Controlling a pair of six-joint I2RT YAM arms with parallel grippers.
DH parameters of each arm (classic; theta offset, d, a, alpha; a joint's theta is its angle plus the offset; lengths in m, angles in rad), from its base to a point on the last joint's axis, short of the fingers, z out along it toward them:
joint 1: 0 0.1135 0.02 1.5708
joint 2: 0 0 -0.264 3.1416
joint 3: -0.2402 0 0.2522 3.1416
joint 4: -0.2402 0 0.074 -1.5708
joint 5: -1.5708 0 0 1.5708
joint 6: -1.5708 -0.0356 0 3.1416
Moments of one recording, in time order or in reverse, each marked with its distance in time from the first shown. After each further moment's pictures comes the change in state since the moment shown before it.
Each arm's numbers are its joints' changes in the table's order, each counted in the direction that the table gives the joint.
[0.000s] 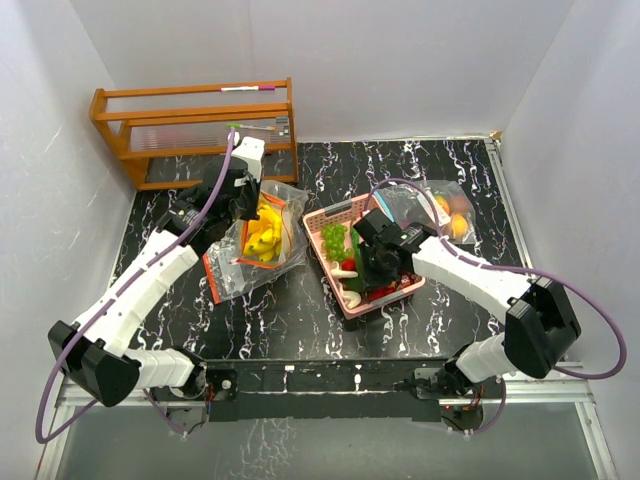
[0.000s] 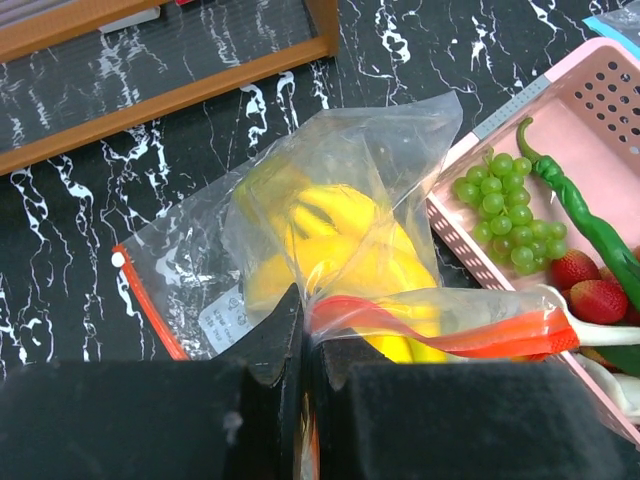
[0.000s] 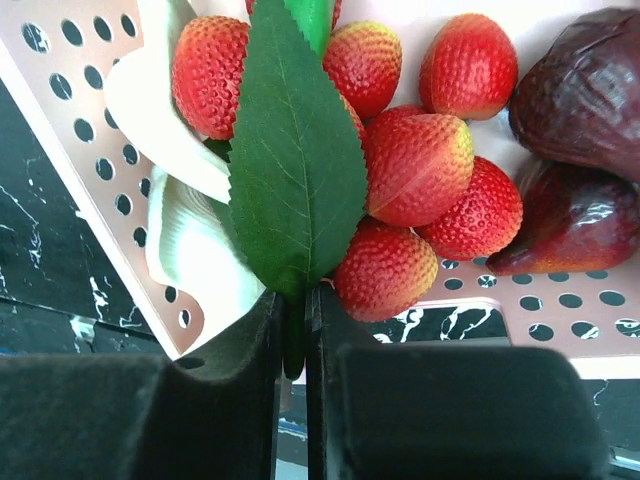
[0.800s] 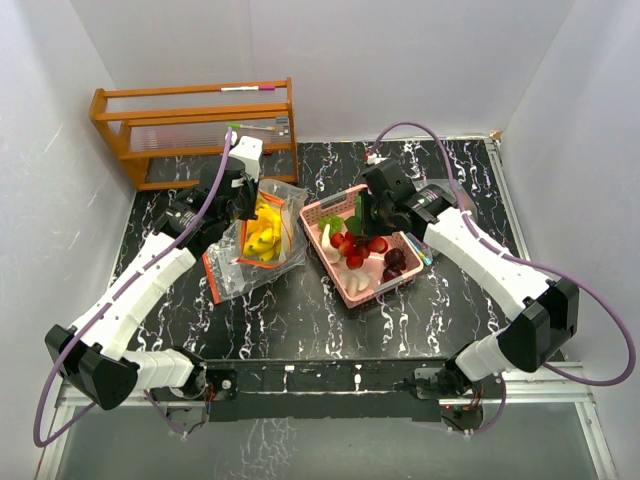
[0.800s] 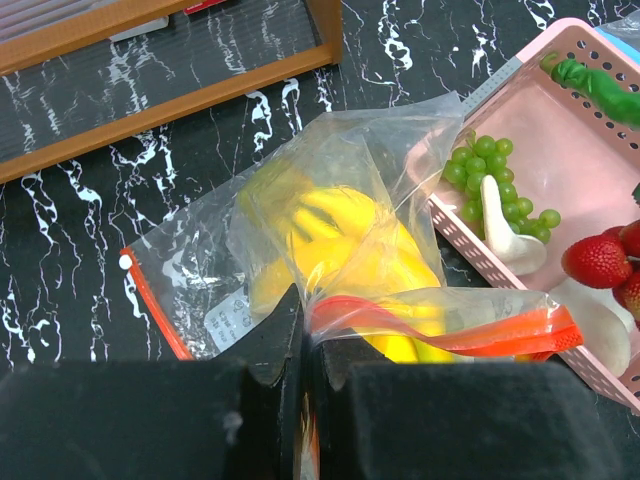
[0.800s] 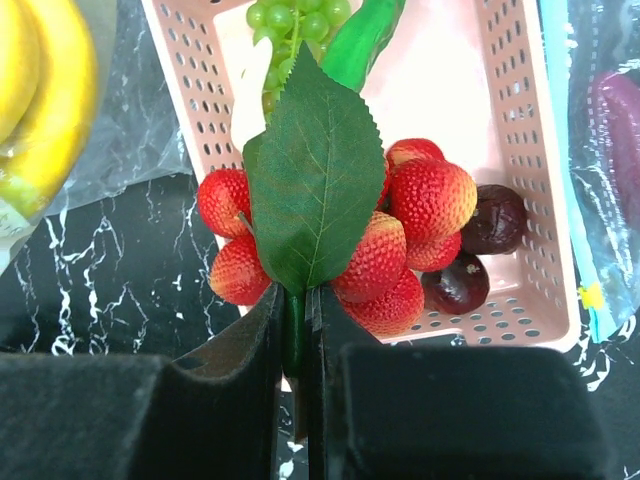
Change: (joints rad) left arm 0.000 0.024 0.000 0.000 0.008 -0.011; right arm -0.081 -0.037 -0.374 -0.044 -0.115 0.115
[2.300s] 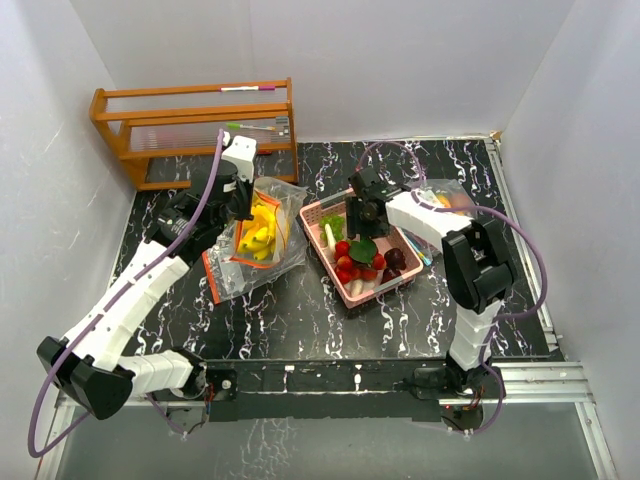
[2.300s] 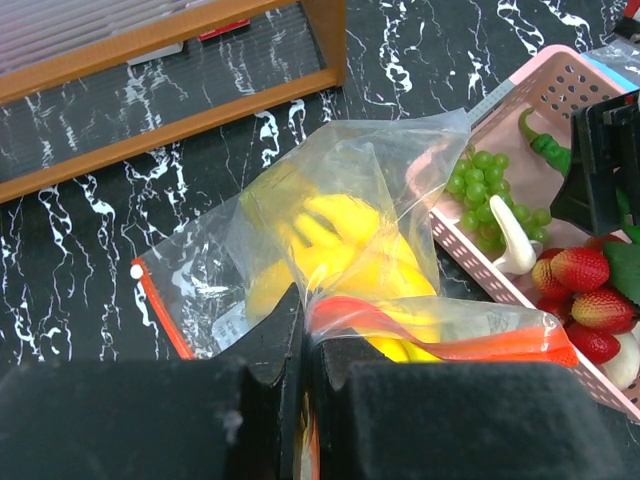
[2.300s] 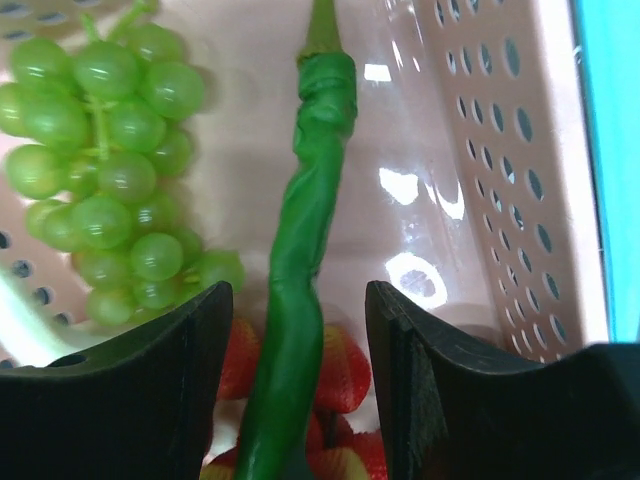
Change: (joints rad) left arm 0.000 0.056 0.020 0.031 0.008 -0.014; right arm -0.124 -0.421 0.012 0.245 0.014 0.050
